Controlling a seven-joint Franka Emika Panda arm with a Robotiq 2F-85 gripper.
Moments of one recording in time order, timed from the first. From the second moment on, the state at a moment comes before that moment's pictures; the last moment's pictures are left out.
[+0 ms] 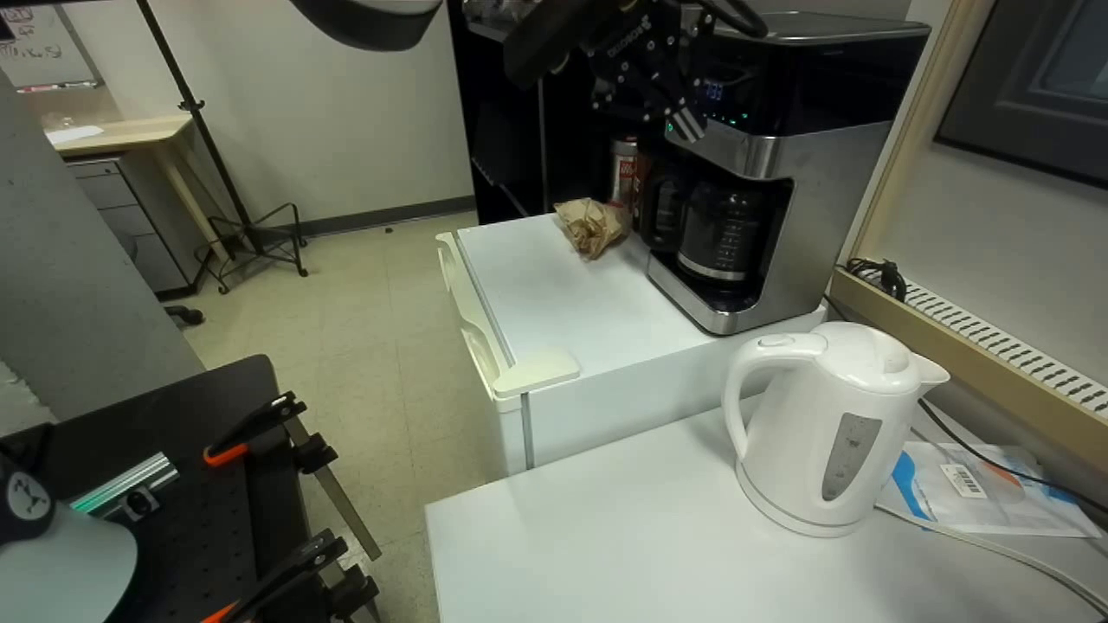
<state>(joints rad) -0.12 -0.01 0.03 -2.28 -0.94 2.87 -0.01</state>
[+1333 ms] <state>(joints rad) -0.10 0.22 0.04 -2.06 -1.21 2.90 0.23</state>
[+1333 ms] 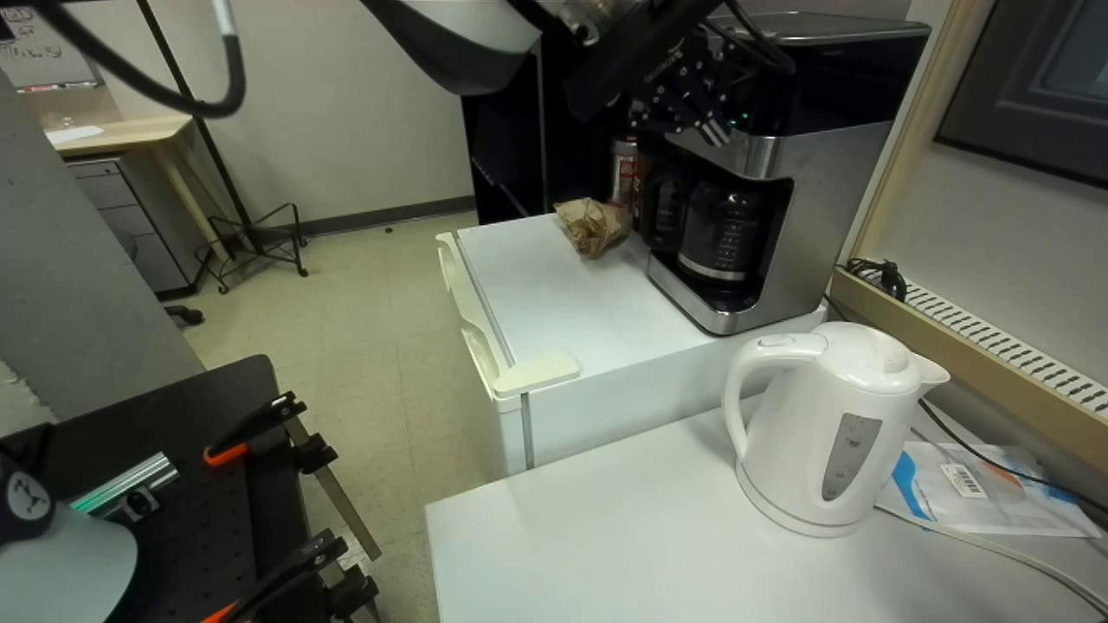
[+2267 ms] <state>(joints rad) -0.10 0.19 0.04 -2.11 -1.34 2.94 0.29</state>
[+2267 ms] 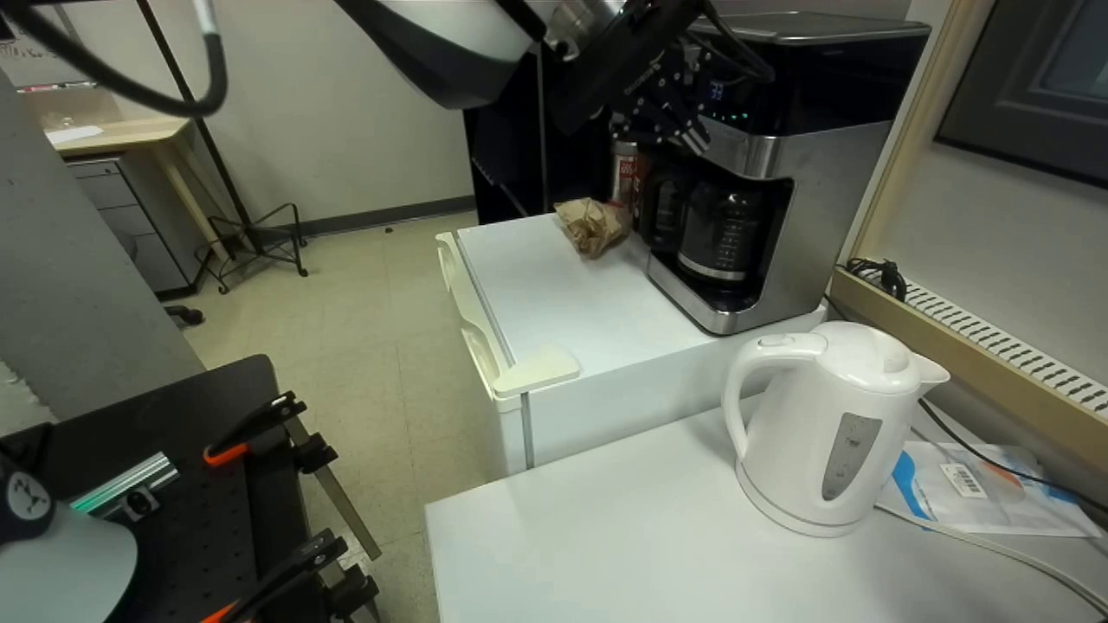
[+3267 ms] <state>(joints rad) -0.06 -0.04 0.06 -2.36 -1.68 2.92 0.49</state>
